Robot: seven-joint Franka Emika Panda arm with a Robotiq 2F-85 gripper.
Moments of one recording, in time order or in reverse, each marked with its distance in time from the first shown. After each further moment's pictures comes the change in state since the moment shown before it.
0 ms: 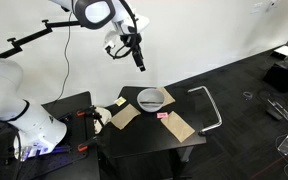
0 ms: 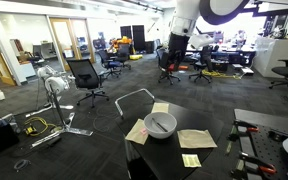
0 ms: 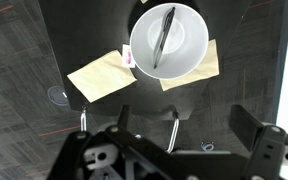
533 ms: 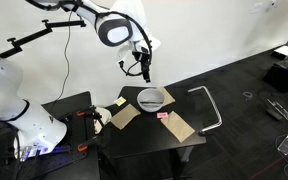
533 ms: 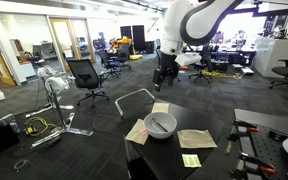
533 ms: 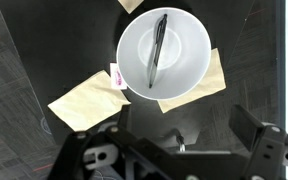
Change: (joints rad) arm 0.005 0.232 -0.021 0.077 0.080 0.071 0.000
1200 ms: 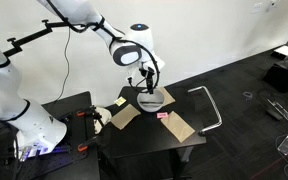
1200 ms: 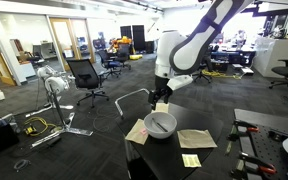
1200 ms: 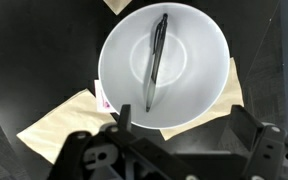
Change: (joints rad) arm 0.043 0.256 -0.035 0.056 0.030 0.166 -0.001
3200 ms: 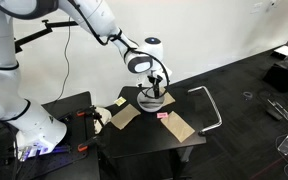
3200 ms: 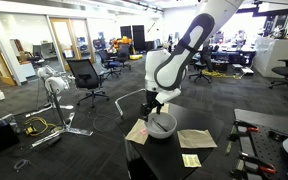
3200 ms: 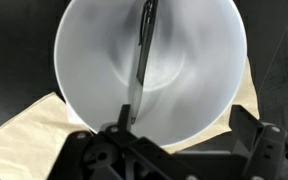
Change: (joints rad) arm 0.042 0.250 -0.026 0.208 0.043 -0.018 -0.030
